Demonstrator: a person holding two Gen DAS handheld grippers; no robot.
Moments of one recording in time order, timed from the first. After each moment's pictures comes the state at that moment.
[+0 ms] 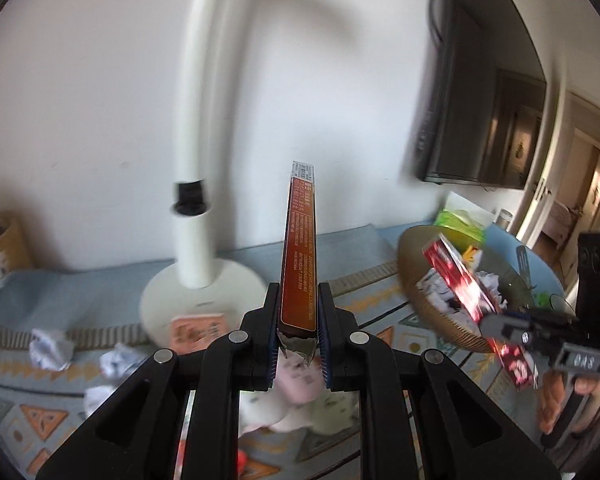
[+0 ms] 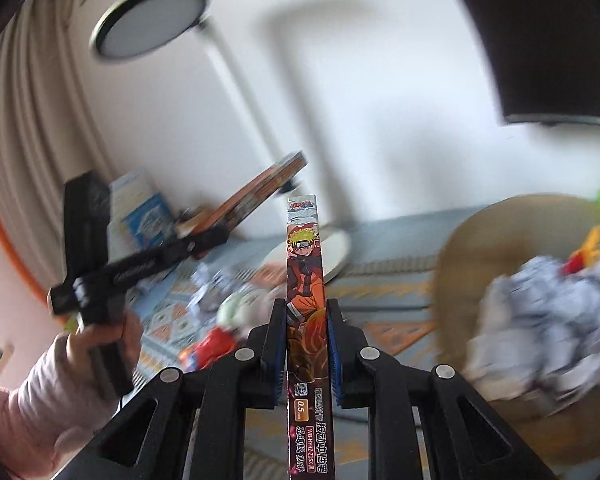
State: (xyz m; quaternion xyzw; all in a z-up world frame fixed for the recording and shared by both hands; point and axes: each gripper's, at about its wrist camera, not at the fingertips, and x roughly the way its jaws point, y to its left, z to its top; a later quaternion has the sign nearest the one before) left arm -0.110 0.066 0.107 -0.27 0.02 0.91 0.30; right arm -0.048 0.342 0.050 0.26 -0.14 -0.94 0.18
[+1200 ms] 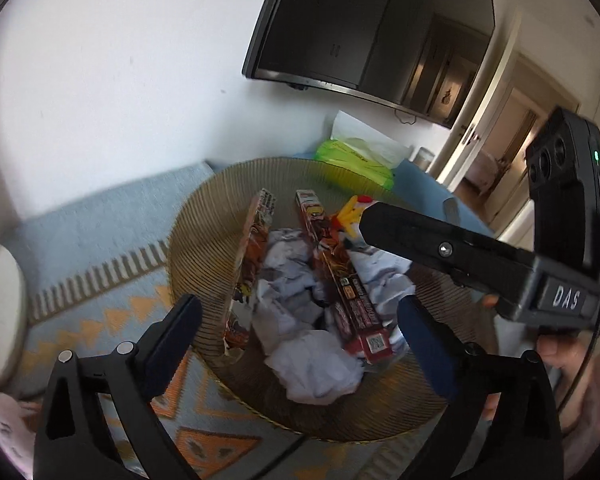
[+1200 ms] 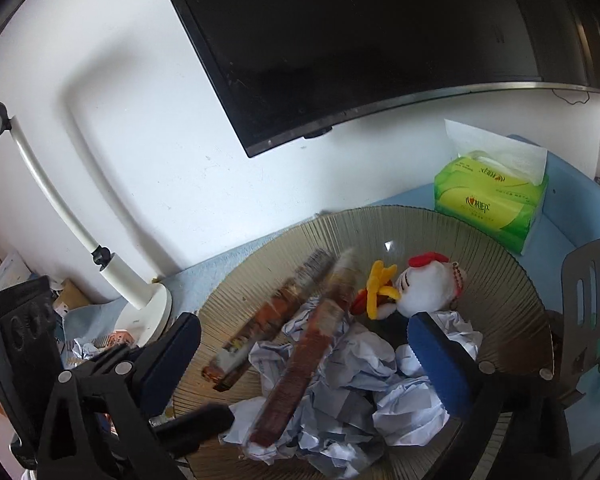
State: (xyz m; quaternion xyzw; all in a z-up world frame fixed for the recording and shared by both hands) left arm -0.117 0.256 0.054 -0.39 0.01 0.80 0.45; right arm -0.080 0.470 0.046 0.31 -0.19 -0.93 -0.02
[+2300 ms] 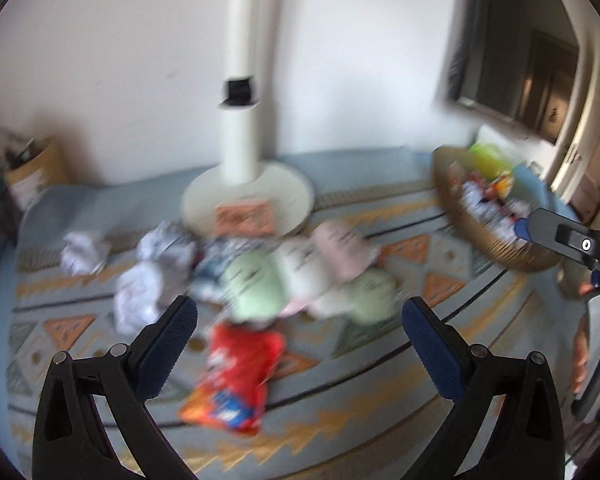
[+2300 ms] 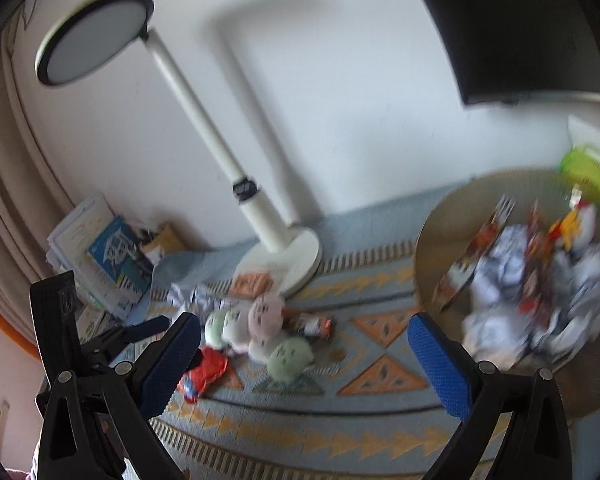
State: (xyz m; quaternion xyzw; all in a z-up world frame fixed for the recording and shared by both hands) left arm -0.077 0.020 0.055 -0.39 0.05 0.89 0.23; right arm -0.050 0.298 0.036 0.33 -0.18 -0.92 0.12
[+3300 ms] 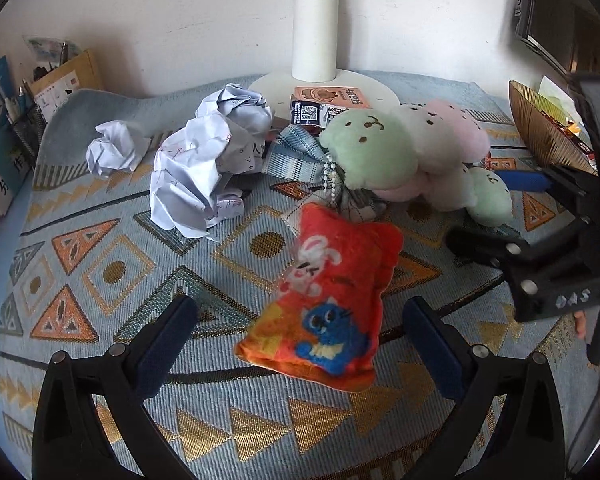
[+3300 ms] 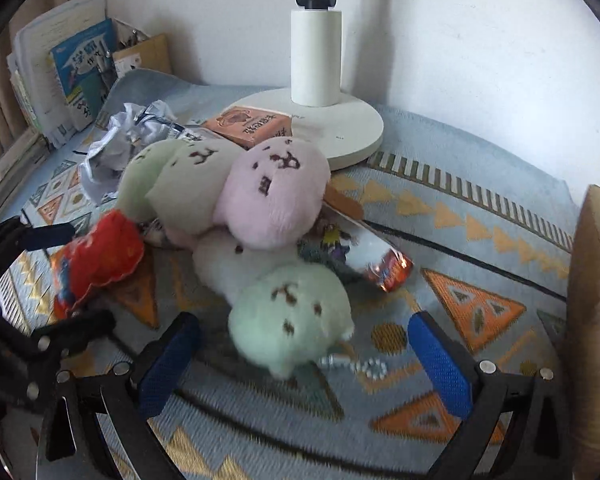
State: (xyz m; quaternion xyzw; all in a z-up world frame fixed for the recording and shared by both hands) left arm -0.089 -0.010 -0.016 -0.45 0.08 0.88 0.16; right arm -0.141 0.203 -0.060 0.45 0.08 -0.88 0.14
